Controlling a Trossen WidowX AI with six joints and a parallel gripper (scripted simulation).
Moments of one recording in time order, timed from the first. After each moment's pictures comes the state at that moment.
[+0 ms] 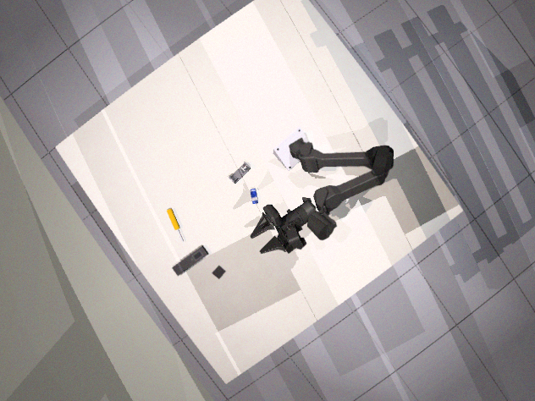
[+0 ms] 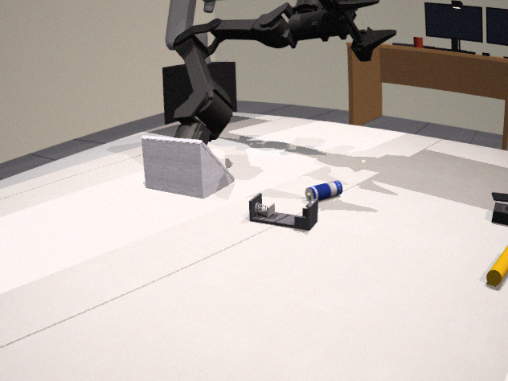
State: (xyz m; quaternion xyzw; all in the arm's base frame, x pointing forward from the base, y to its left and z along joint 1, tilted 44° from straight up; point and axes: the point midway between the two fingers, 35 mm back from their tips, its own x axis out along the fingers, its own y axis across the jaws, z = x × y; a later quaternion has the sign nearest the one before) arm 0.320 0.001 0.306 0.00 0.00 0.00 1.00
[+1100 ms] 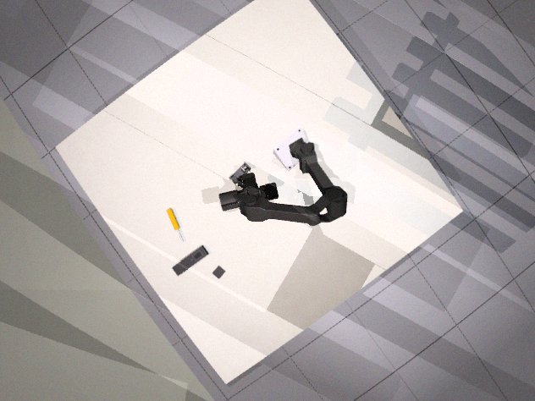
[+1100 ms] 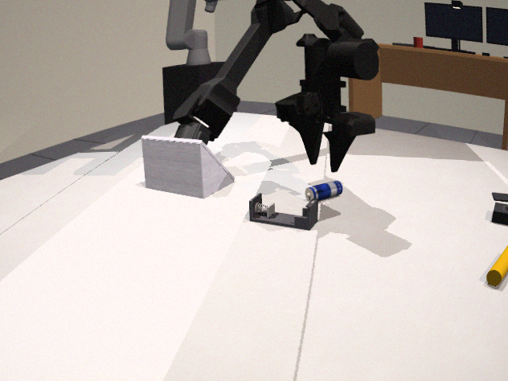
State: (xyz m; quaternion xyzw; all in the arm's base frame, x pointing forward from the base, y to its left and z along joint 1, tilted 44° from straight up) arm 0.259 0.051 0.050 0.64 0.62 -0.42 0.16
